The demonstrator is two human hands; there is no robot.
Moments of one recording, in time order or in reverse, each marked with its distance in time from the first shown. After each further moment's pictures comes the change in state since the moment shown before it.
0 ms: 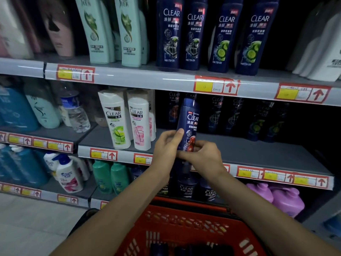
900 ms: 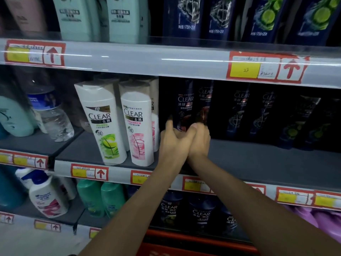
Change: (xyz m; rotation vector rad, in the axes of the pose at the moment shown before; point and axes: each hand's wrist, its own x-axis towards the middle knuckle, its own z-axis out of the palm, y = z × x) left_hand 0.138 -0.048 0.001 0.413 0.113 0.148; right_hand 0.146 0.016 0.088 -0.161 0.330 -0.191
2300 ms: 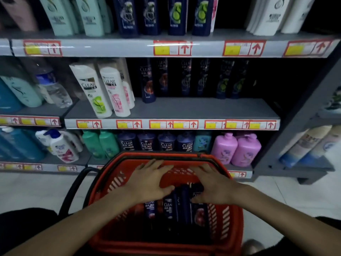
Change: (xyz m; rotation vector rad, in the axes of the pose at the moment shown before) left_hand -0.283 -0.008 -0.072 1.215 -0.828 0.292; right_hand -0.240 0.093 -0.262 -0.668 -1.026 -0.046
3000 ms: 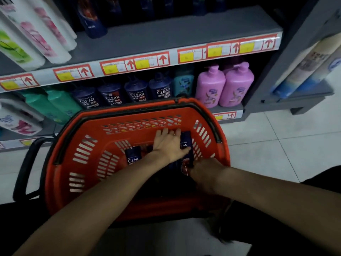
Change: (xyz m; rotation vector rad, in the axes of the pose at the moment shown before) left_hand 0.127 0.088 0.156 0.151 -0.052 -0.029; right_hand -0.009 0.040 0.117 -0.474 -0.367 -0.044
